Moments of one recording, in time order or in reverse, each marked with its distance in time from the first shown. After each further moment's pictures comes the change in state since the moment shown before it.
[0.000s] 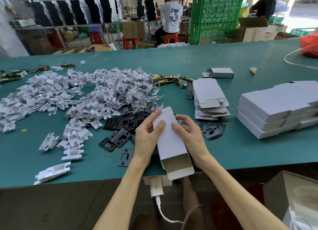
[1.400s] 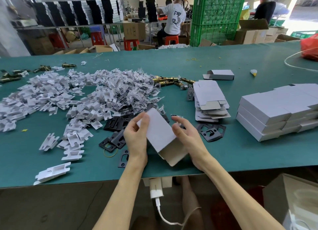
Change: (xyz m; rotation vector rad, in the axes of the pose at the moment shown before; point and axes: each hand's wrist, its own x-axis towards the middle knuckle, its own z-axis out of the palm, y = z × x) left_hand 0.008 -0.002 -0.010 -0.123 0.353 -0.024; right_hand -0.001 -0.005 0.002 -0.142 -0.065 0.024
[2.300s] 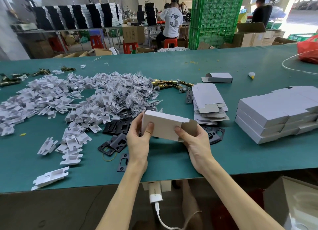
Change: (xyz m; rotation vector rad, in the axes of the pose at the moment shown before) left_hand -0.001 -0.004 0.001 0.096 -0.123 0.163; right_hand 0.007 0.012 -0.008 0.365 0.250 -0.067
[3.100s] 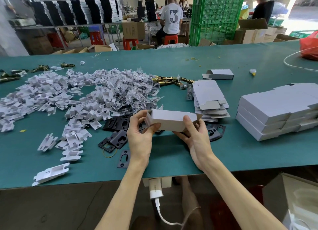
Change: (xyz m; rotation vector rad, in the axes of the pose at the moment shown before) left_hand -0.003 0.004 0.003 0.061 -0.020 0.147; right_hand 0.004 0.003 -0.002 0.071 0.048 0.082
